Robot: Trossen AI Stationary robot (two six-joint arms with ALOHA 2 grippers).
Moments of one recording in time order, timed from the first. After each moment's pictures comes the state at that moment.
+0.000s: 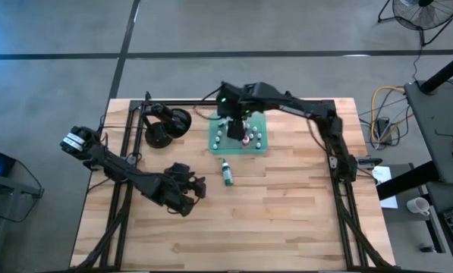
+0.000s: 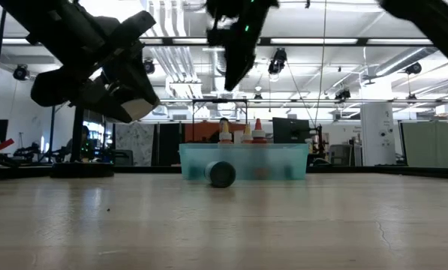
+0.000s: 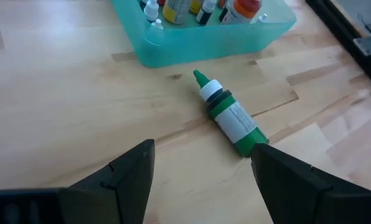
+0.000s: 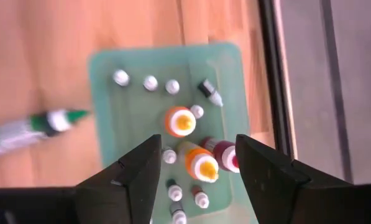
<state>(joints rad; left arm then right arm) -0.47 1.47 0.86 -0.51 -0.84 -1.57 -0.31 2.12 2.20 -1.22 0.12 -0.22</state>
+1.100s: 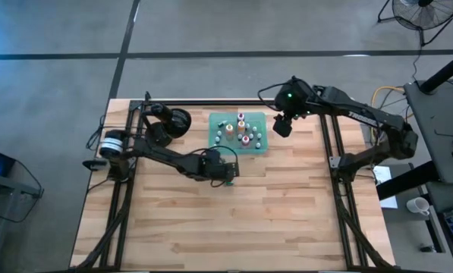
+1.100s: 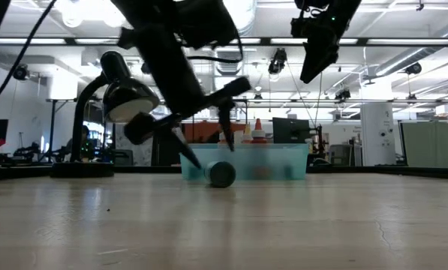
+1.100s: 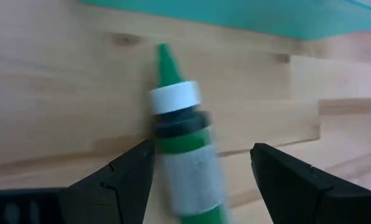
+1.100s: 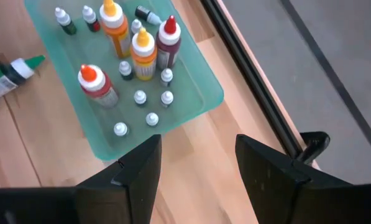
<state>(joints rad) -0.11 1.84 1.18 -0.37 -0.38 -1.63 -0.49 1.35 1.31 -0.95 0.11 -0.06</state>
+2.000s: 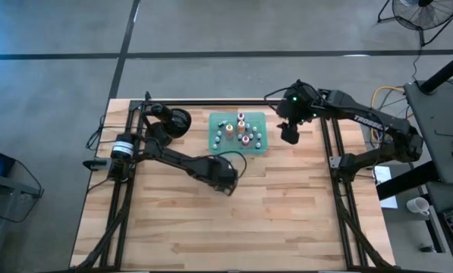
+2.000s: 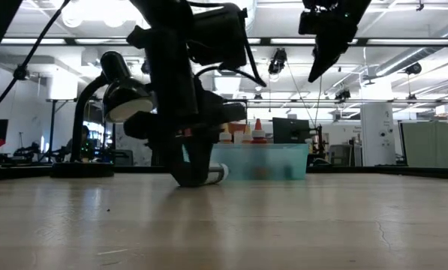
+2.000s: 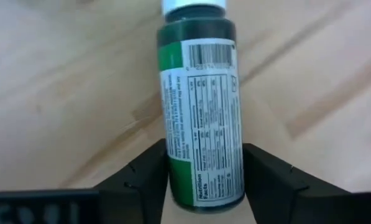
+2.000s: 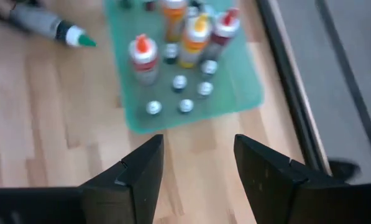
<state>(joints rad) -0.12 1.96 1.33 -0.68 -0.19 -1.07 -0.48 1.28 1.25 -0.96 -0.03 -0.22</state>
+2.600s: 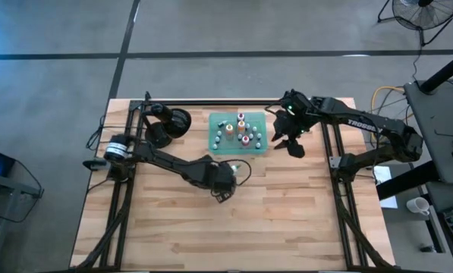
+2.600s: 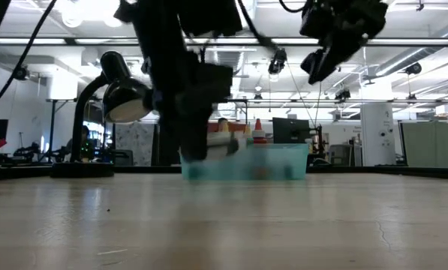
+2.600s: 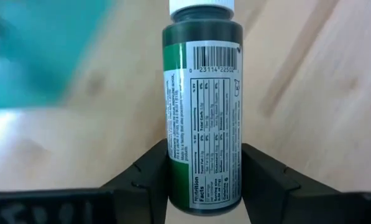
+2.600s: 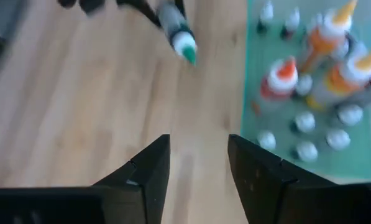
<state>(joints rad) -0.18 1.91 1.34 -0.70 -0.36 -0.65 -0.48 1.28 1.10 -0.89 -0.47 -0.44</state>
